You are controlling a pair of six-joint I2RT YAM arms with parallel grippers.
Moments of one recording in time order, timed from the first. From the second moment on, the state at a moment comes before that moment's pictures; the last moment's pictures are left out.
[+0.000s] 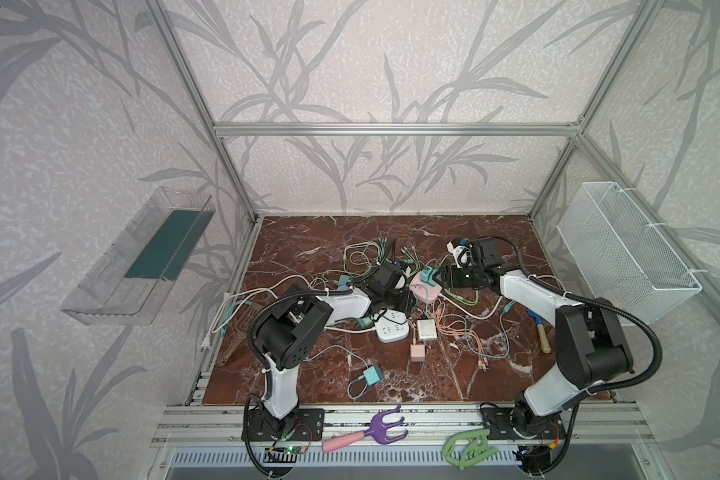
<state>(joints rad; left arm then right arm) -0.70 1.91 1.07 0.03 0.22 -0.42 0.24 1.64 1.02 -0.27 -0.40 0.18</state>
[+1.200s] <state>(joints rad) -0.68 1.85 1.26 -0.13 0.09 -0.34 0.24 1.69 1.06 -0.34 -0.35 -0.35</state>
